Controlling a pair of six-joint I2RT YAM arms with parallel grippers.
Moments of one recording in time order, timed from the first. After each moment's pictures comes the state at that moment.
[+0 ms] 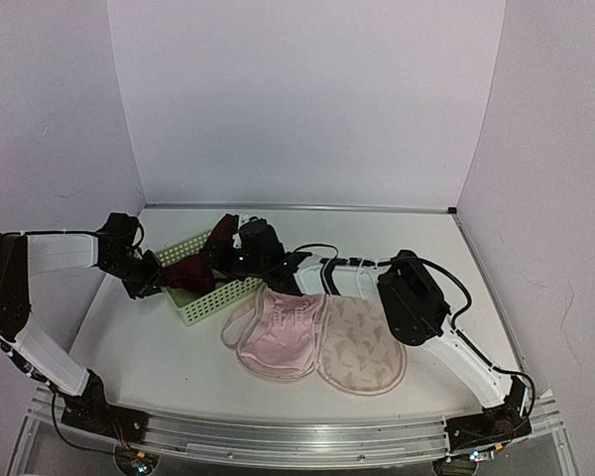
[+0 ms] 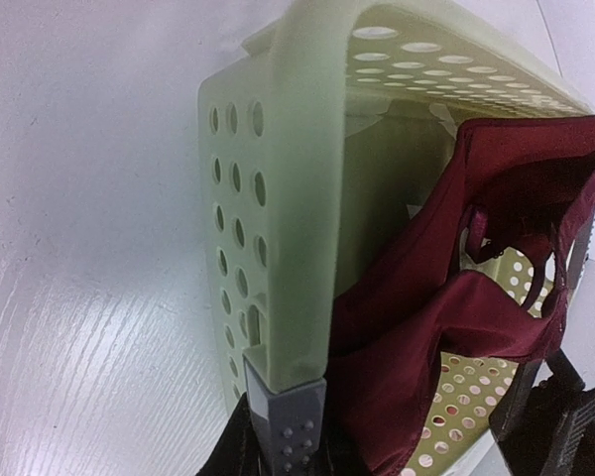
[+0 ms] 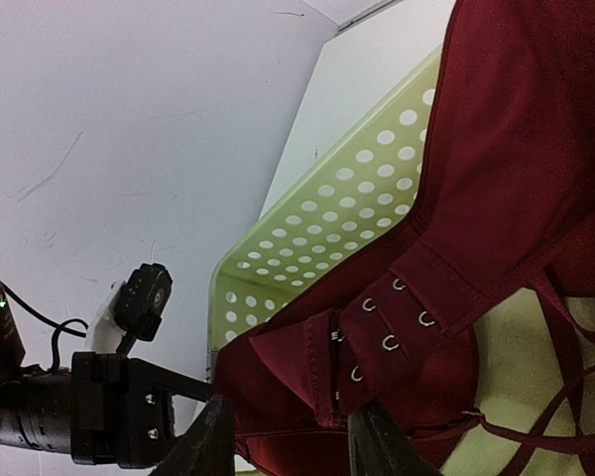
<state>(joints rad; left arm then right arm) -0.13 1.49 0.85 -0.42 0.29 -0.86 0.97 2.65 2.17 0.21 -0.14 0.99</state>
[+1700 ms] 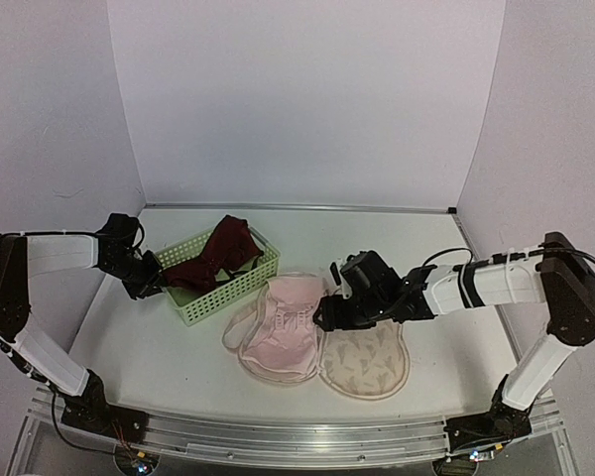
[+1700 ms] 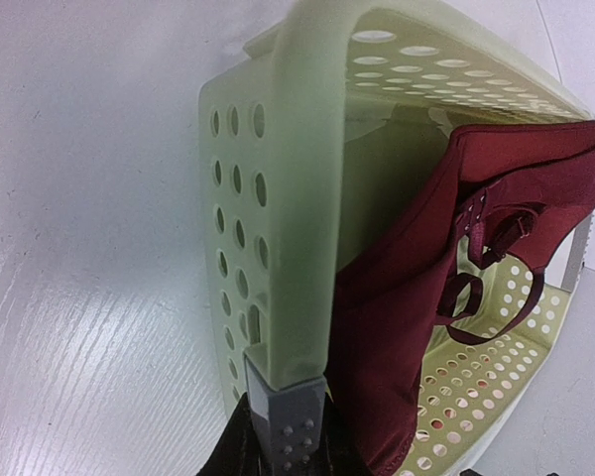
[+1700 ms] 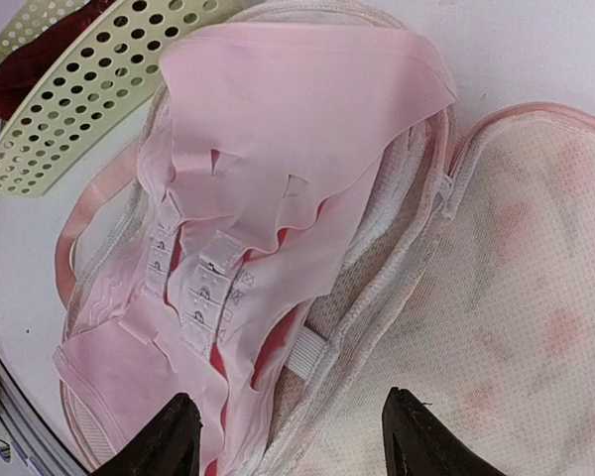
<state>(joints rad) -0.13 1.49 0.85 -0.41 0.29 -0.89 0.93 1.65 0.90 -0.12 0.02 0.68</state>
